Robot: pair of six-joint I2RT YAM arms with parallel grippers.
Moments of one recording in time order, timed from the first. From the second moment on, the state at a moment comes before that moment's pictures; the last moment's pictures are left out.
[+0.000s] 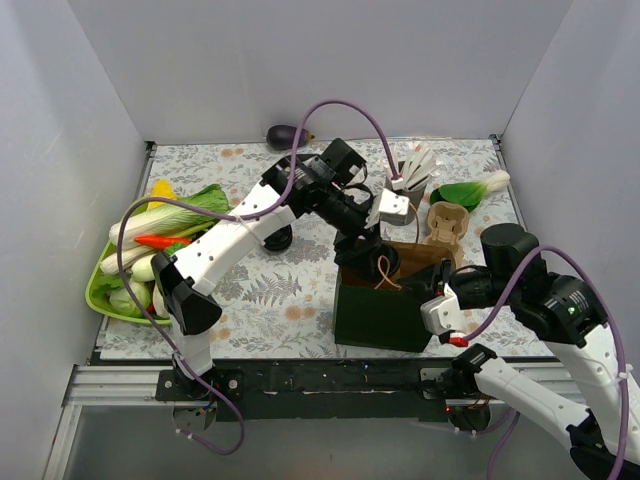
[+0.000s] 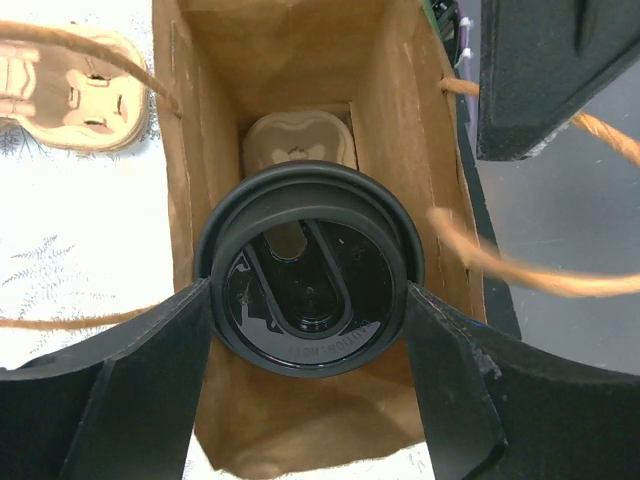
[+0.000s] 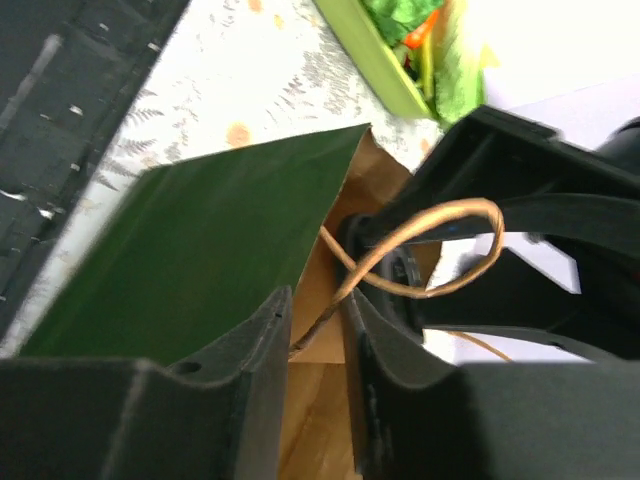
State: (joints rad) left arm -0.88 1.84 2.10 -1.21 0.78 0.62; right arm 0.64 0.75 1.21 -1.13 -0.81 -1.36
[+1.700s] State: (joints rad) left arm -0.93 1.59 1.72 -1.12 0.49 0.75; right arm 0.54 0.93 1.13 -0.89 -0.47 -0.50
